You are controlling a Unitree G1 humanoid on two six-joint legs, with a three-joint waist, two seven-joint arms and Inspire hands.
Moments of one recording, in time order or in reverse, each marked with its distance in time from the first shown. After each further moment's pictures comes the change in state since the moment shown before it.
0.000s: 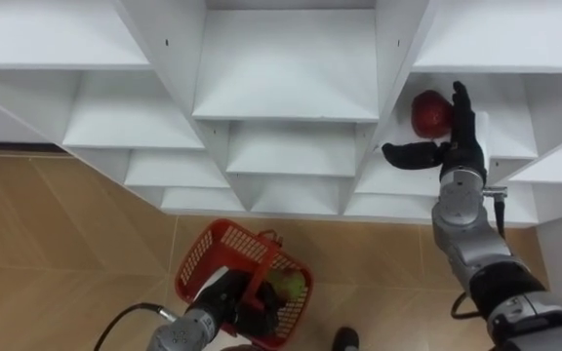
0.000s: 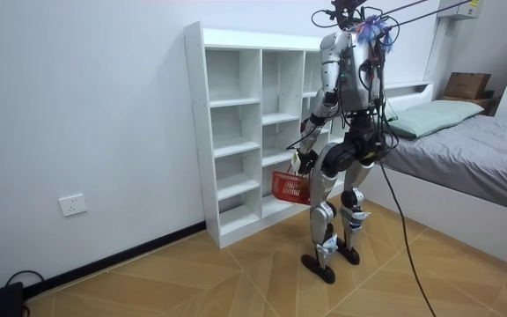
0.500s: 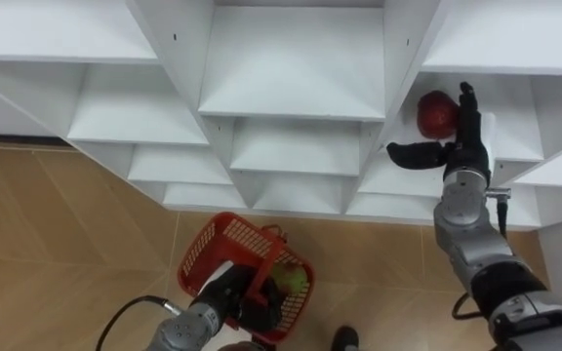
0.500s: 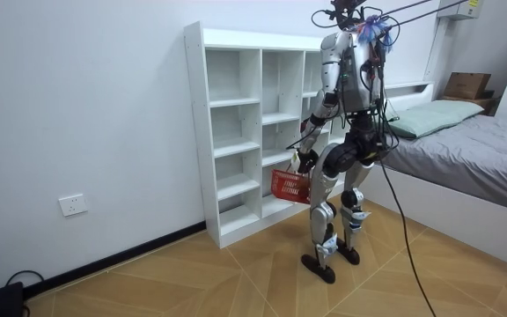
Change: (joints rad) left arm -0.021 -0.001 -0.016 -0.011 0.001 0.002 0.015; right arm -0.001 -0.003 0.000 0.005 0.000 0.001 -0.024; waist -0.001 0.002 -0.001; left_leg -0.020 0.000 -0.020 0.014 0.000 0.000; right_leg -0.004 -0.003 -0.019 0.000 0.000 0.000
